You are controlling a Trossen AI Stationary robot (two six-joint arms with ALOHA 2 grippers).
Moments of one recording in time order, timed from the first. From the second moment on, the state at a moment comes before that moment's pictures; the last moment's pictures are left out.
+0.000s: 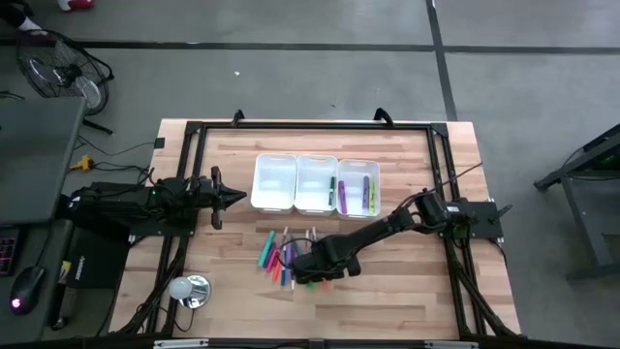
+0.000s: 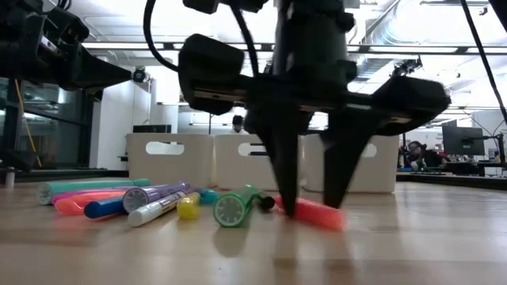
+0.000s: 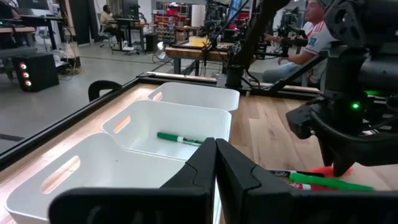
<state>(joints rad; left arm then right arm) -0.02 0.04 0.04 -0.01 -0.17 -0.06 0.37 2.31 1.79 -0.98 -0.17 1.77</state>
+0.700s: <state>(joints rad) -0.02 0.04 0.04 -0.01 -0.17 -0.06 0.44 2.31 1.79 -1.01 -0.04 1.43</state>
